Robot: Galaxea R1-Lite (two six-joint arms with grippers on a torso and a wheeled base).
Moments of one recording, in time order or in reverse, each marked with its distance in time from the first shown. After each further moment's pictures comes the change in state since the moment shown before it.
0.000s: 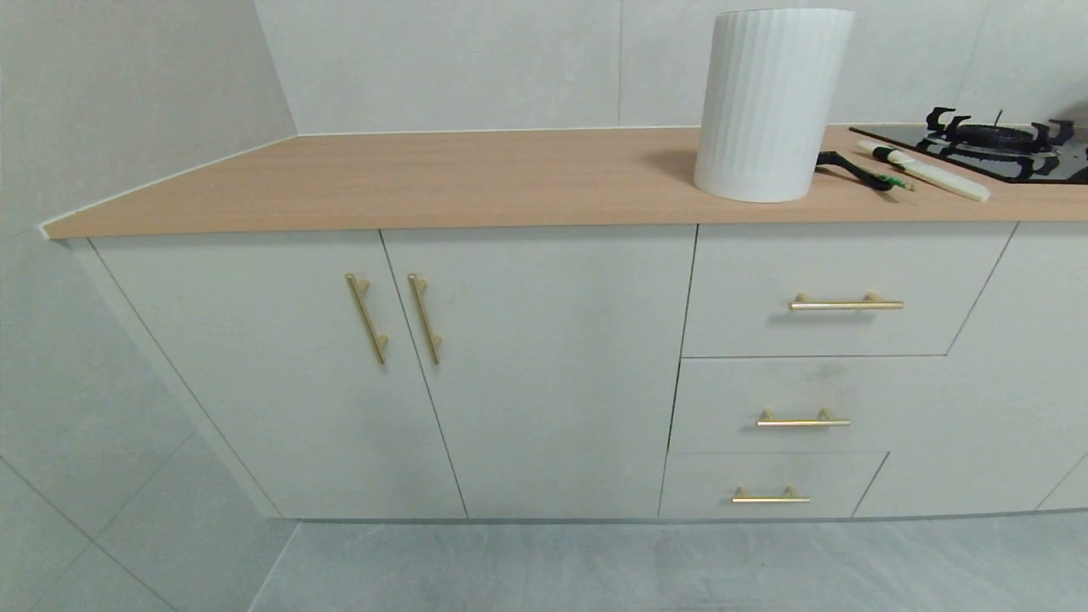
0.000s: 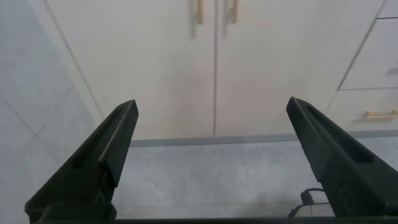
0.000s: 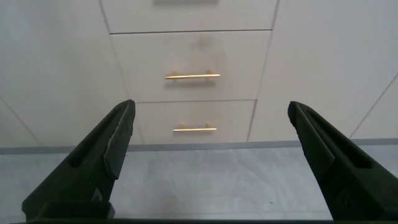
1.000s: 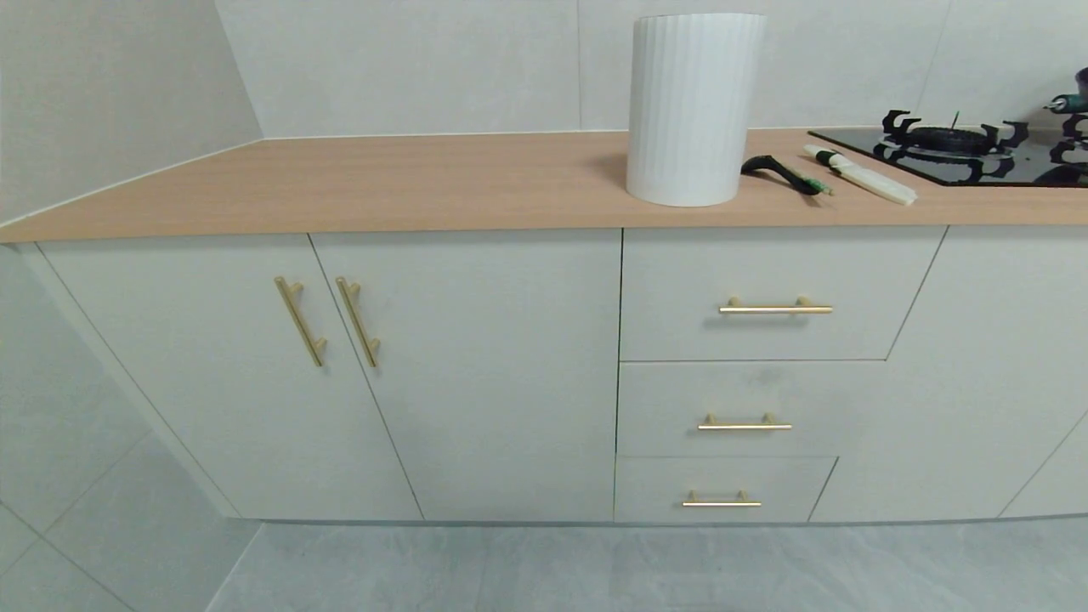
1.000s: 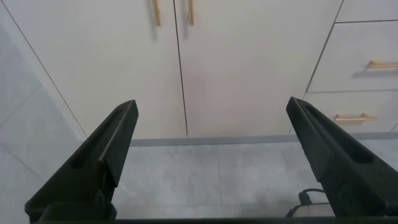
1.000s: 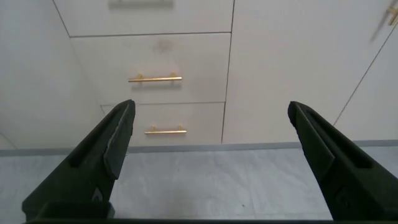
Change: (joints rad) left arm 0.000 0.000 0.000 0.000 0.000 -0.006; right arm 0.000 0.000 0.000 0.000 0.000 0.003
